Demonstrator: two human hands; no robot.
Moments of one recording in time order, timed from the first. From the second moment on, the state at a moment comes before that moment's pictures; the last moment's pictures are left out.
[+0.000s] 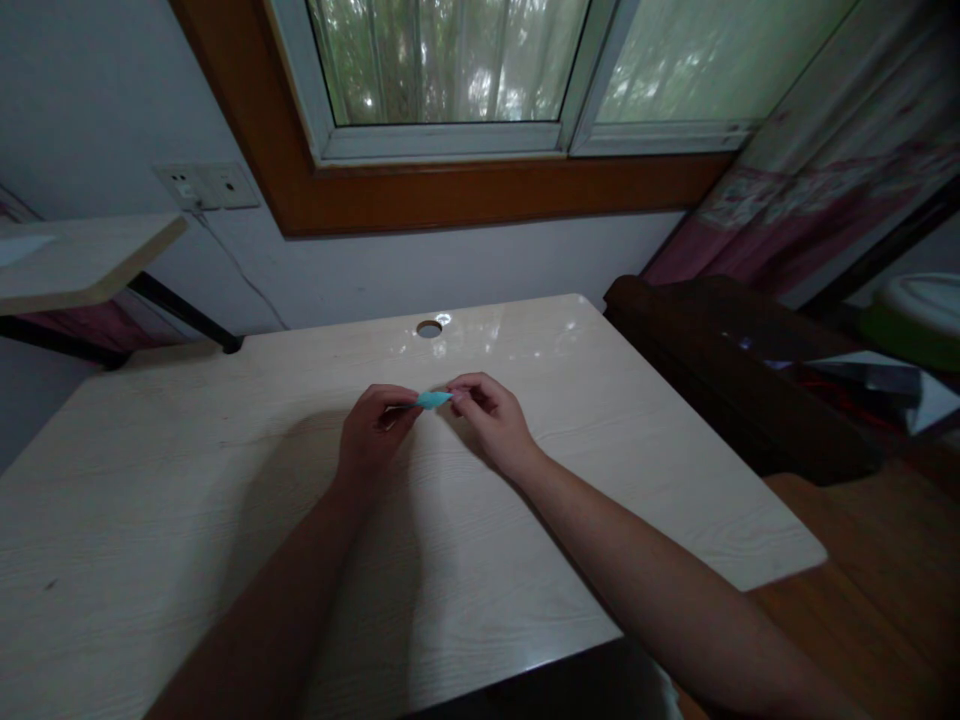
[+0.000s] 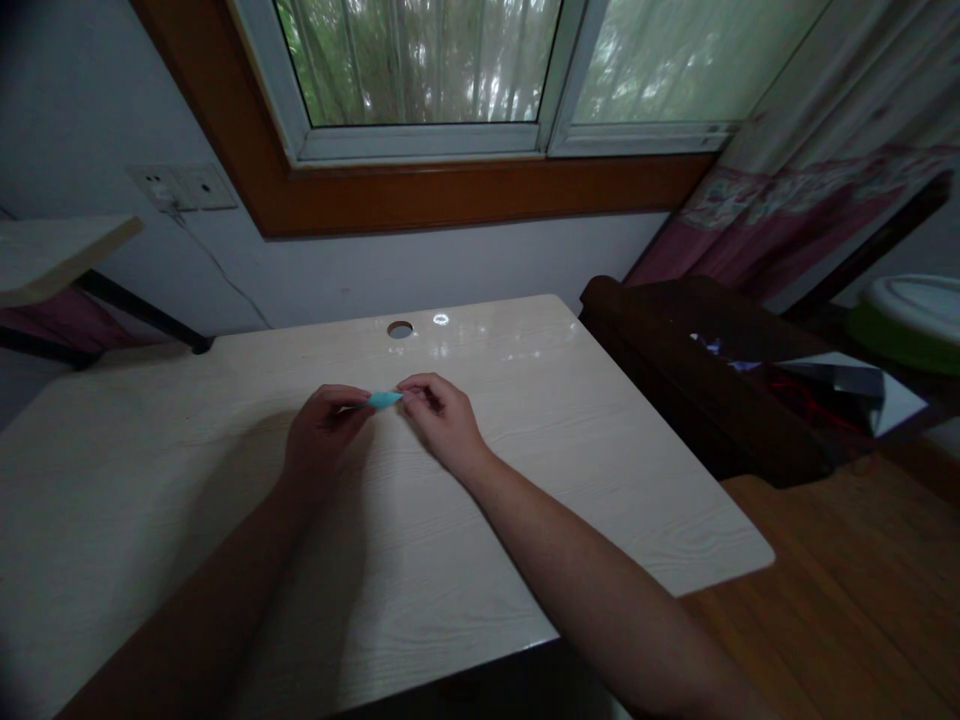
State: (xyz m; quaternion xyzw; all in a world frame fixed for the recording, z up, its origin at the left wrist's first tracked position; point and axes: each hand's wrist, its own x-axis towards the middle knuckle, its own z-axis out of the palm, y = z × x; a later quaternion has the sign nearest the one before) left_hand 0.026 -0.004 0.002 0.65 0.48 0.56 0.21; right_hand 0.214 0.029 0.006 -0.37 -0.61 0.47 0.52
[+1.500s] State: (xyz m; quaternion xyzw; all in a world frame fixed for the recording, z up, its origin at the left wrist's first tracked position) left_hand 0.032 -0.003 -0.007 0.56 0.43 0.52 0.48; right_hand 0.212 0.031 -0.007 -0.34 -0.64 0.51 0.46
